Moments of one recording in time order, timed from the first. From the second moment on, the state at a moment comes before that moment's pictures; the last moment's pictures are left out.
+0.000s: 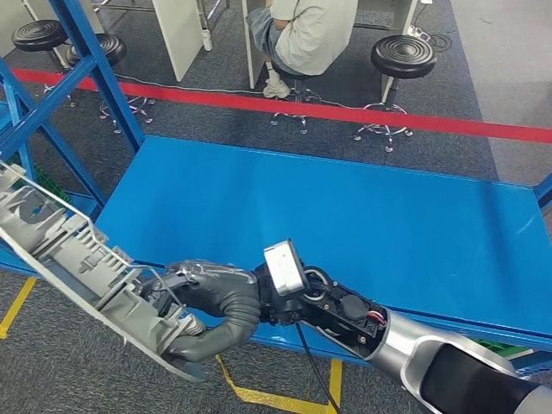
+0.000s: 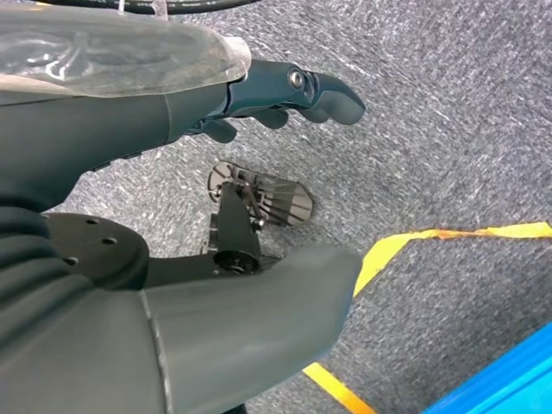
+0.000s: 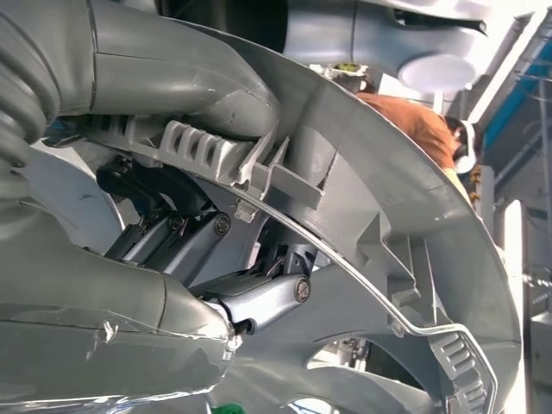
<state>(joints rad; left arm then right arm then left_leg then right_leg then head) -0.16 0.06 -0.95 -0.23 1.23 0.17 -0.34 -0.59 0.05 0.92 -1.53 -0.44 0.38 -0.50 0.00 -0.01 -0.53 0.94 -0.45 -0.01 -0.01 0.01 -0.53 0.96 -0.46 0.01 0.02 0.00</state>
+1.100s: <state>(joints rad) -0.15 0.05 -0.95 -0.23 1.23 0.17 -0.30 -0.59 0.05 0.98 -1.58 -0.43 0.33 -0.49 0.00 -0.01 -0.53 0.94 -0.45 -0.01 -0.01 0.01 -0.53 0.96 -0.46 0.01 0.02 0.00</state>
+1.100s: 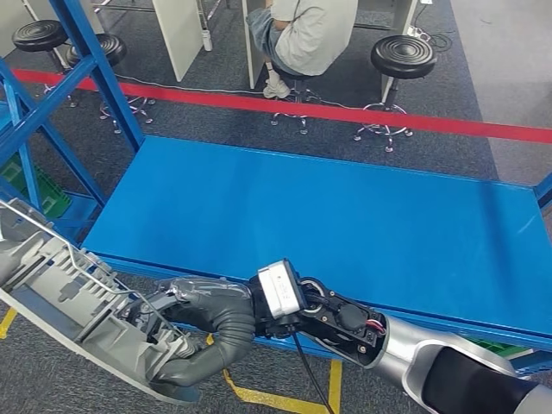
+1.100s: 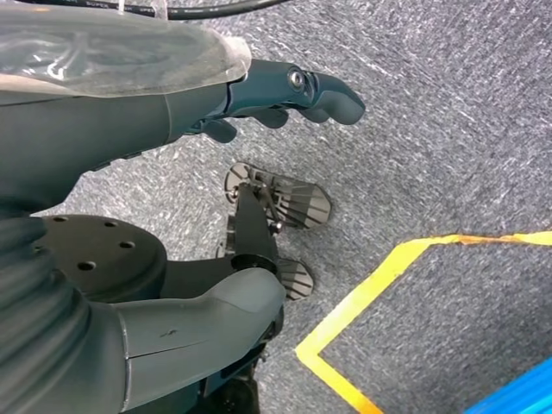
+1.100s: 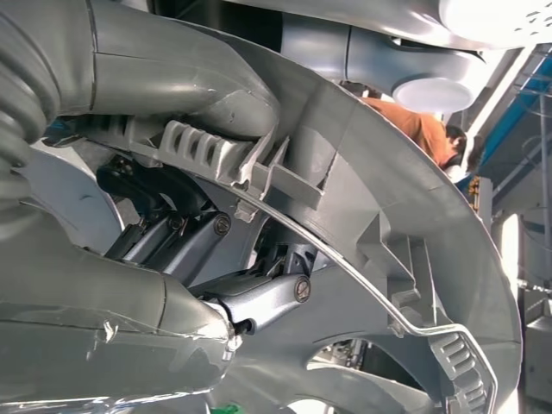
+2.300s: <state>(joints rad) -0.14 0.11 -0.95 -0.22 1.22 0.17 -0.30 -0.59 0.05 0.97 -1.58 -0.44 0.30 -0.49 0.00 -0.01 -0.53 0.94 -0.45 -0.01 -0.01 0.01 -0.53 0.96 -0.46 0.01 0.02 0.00</state>
